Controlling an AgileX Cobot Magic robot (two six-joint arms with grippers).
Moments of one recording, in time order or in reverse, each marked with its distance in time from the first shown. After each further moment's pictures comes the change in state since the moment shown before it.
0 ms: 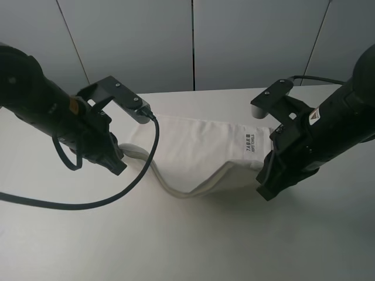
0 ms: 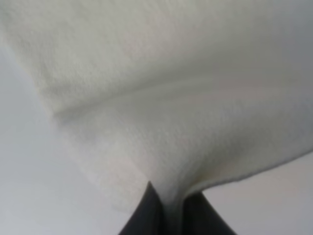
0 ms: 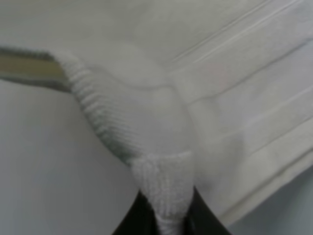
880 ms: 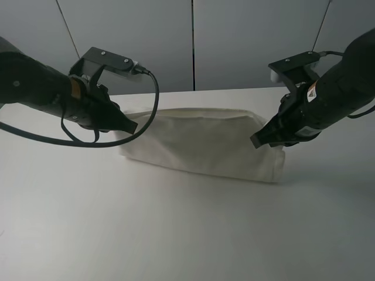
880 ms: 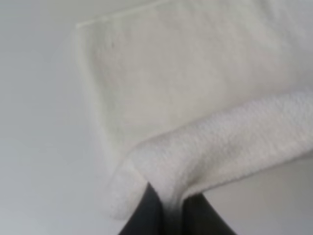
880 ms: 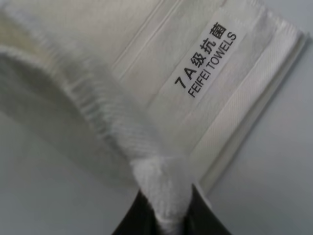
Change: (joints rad) left arm 0.081 0.057 -0.017 0.229 -0.263 -0.394; right arm -0.095 0.102 -0.089 -0.309 -0.138 0.452
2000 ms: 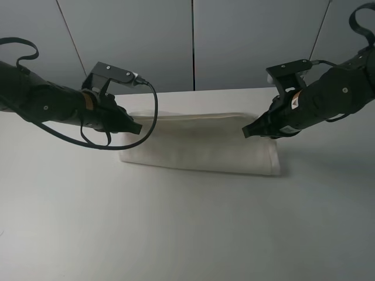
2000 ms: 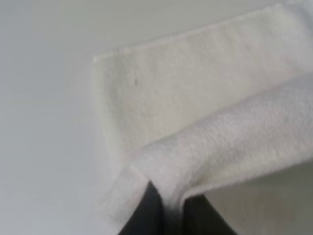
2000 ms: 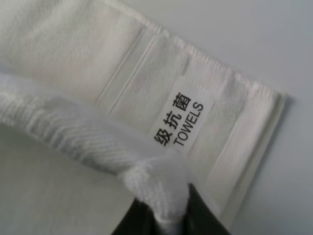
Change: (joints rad) left arm 0.103 0.200 -0.002 0.032 -0.329 0.022; right arm -0.091 0.205 -0.002 -0.099 -0.348 0.108
